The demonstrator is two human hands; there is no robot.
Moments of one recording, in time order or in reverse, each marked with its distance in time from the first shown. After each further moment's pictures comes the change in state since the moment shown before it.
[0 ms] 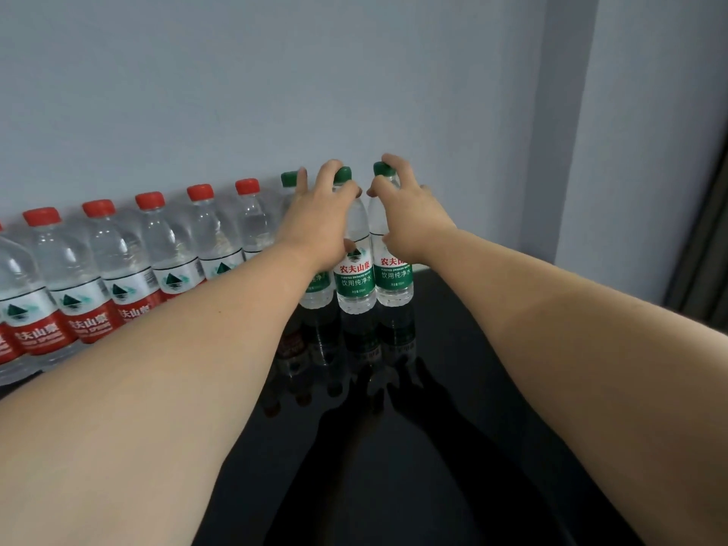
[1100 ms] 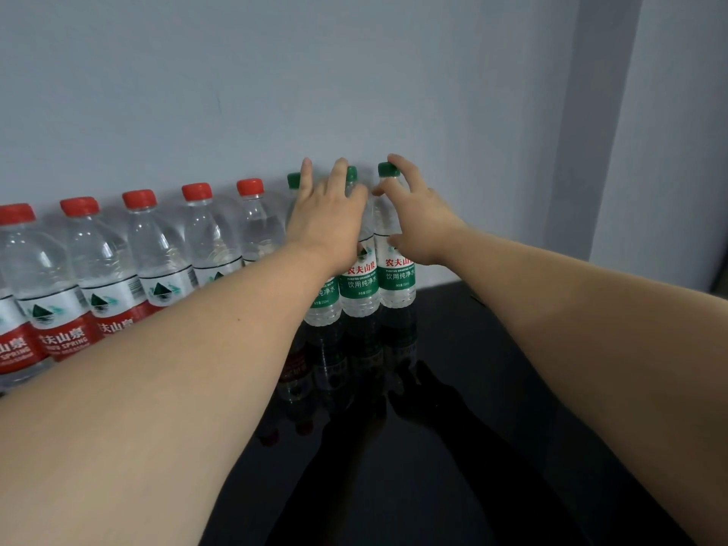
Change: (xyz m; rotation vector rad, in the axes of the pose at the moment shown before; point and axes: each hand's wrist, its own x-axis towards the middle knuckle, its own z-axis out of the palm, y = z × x) left_hand 0.028 -0.017 0.029 0.290 0.096 0.040; right_hand 0.045 0.025 0.034 0.031 -0.007 -0.100
